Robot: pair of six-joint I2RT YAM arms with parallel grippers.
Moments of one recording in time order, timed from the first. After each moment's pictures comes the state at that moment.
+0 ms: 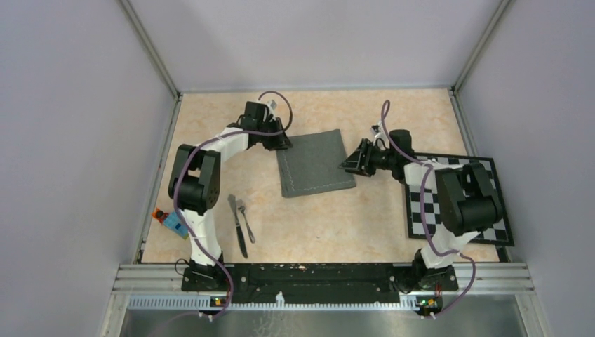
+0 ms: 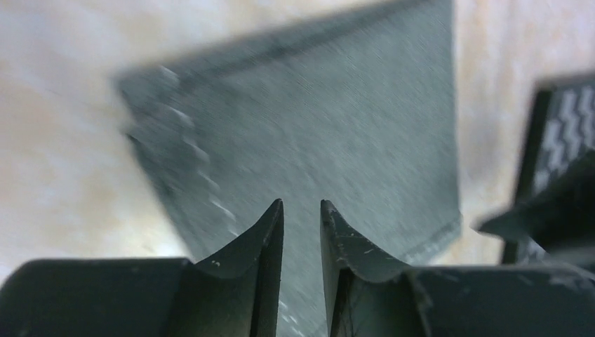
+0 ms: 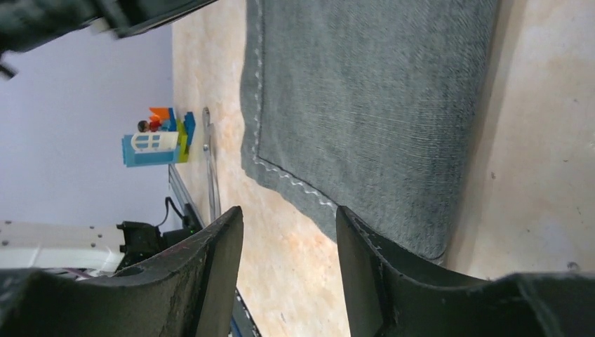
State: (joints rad) left arm -0.27 2.01 1.39 -0.21 0.40 -0.49; right arm 0.20 1.64 0.77 0.28 -0.80 0.67
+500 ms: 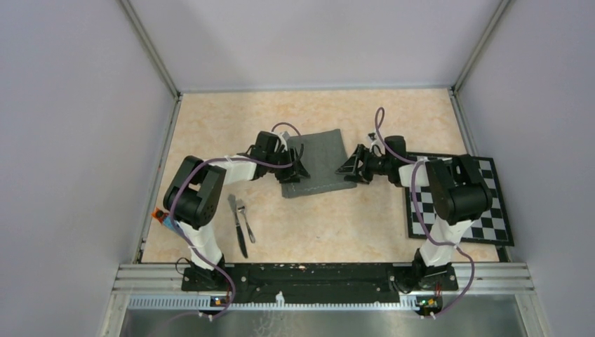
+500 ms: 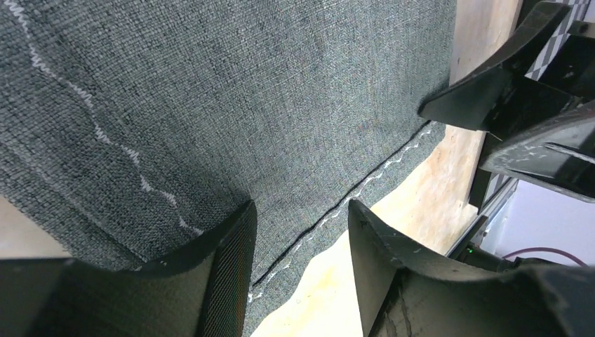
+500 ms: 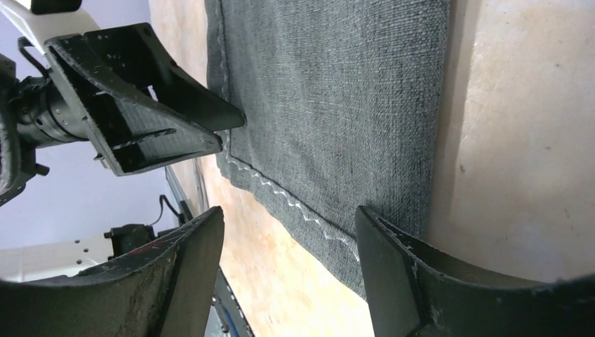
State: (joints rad) left arm -0.43 1.83 0.98 0.03 0.51 -0.67; right arm 0.21 1.82 0.75 0.39 -0.81 0.72
